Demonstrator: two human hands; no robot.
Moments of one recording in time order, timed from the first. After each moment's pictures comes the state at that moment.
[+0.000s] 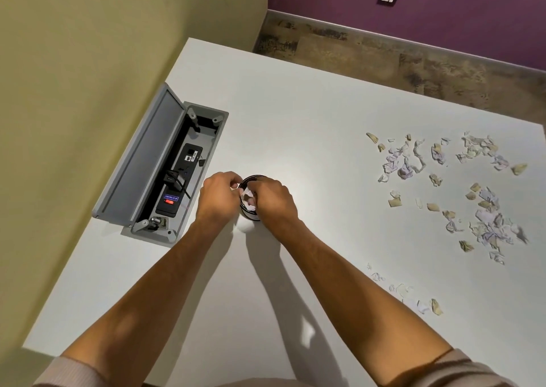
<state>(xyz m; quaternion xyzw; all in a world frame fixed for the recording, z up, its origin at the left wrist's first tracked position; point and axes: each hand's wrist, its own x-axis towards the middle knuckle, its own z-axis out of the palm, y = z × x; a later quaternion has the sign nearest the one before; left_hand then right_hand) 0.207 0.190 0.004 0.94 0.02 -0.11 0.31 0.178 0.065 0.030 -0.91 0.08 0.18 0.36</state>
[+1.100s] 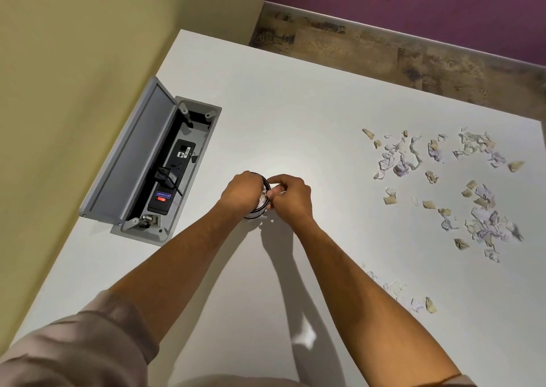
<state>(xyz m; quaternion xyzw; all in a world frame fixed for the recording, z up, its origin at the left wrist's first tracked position) 0.223 0.129 0.003 0.94 -0.15 -0.28 0.09 0.174 0.022 -0.004 -0.82 0.26 0.11 0.50</state>
